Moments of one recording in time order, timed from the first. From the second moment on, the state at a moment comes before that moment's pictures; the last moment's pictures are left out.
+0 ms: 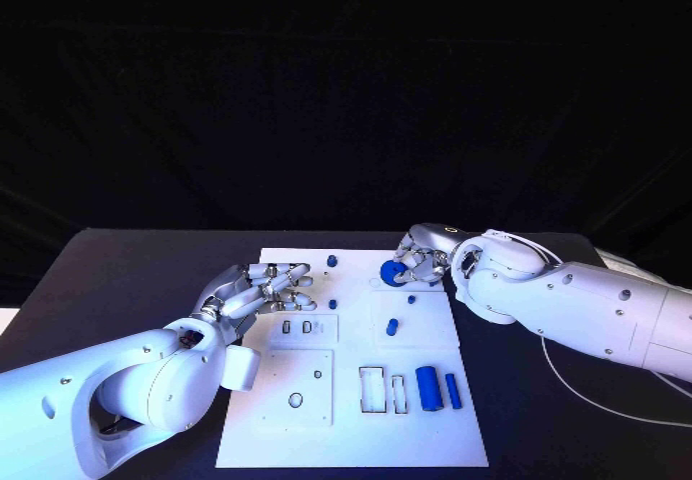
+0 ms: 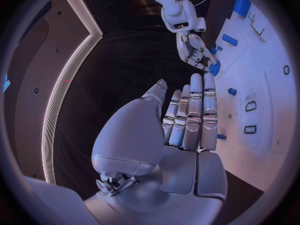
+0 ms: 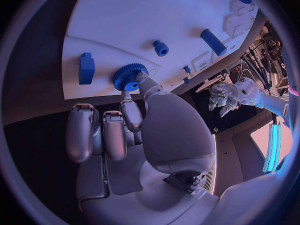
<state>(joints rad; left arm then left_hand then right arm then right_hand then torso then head) 1.17 -0.95 0.00 1.81 -0.01 -0.45 0.35 1.41 0.01 0.10 0.11 0.13 0.97 0.22 0.09 0.07 1.08 0.15 0.15 0.07 1.18 0.08 0.35 0.29 0.17 1.09 0.18 0.30 0.15 1.29 -0.75 0.00 1.36 -1.51 -0.23 -0.24 1.36 -0.05 0.20 0.07 0.11 1.06 0.12 0.13 0.11 1.39 0.03 1.22 1.24 1.47 -0.05 1.49 1.31 0.09 1.43 0.06 1.41 1.20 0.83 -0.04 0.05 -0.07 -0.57</state>
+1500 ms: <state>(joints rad) 1.17 -0.93 0.00 1.79 -0.01 -0.44 0.35 1.41 0.01 0.10 0.11 0.13 0.97 0.22 0.09 0.07 1.08 0.15 0.15 0.07 1.18 0.08 0.35 0.29 0.17 1.09 0.18 0.30 0.15 1.28 -0.50 0.00 1.32 -1.58 -0.36 -0.27 1.30 -0.04 0.23 0.10 0.10 1.06 0.12 0.11 0.11 1.41 0.02 1.22 1.26 1.47 -0.05 1.49 1.31 0.08 1.43 0.06 1.41 1.21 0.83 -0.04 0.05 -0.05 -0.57</state>
